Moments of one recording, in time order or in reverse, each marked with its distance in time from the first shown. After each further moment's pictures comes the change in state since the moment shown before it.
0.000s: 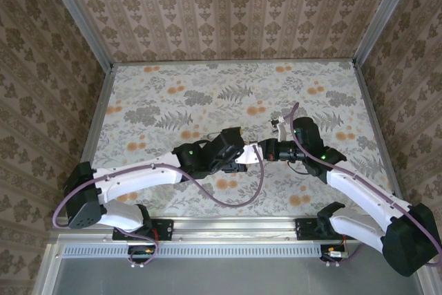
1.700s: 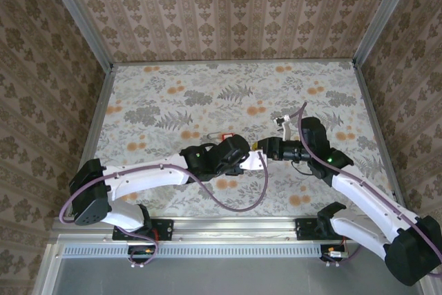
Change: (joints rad) left arm -0.021 0.043 -0.012 0.037 0.042 0.010; right arm -0.018 -0.085 0.009 -0.036 0.009 0.037
